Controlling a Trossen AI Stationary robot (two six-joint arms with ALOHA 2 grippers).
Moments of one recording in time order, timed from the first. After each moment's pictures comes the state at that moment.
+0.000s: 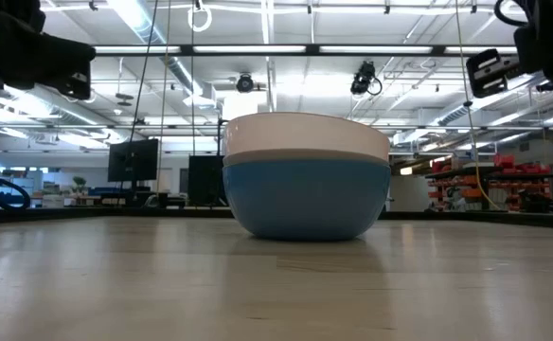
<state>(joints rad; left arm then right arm) -0.41 0.03 0.01 0.06 -0.30 0.09 -0.06 0.33 0.01 0.43 -0.72 0.22</state>
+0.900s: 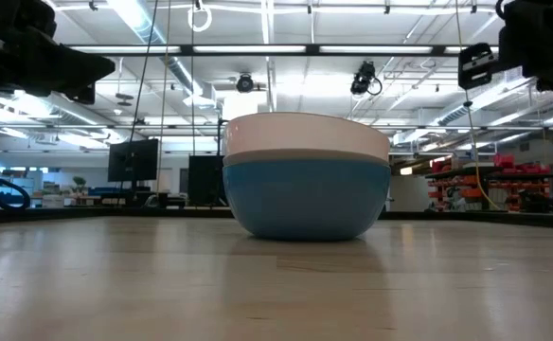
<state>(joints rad) -0.30 0.03 0.01 0.05 -0.31 0.10 -0.18 0.33 0.01 0.51 -0.74 0.11</state>
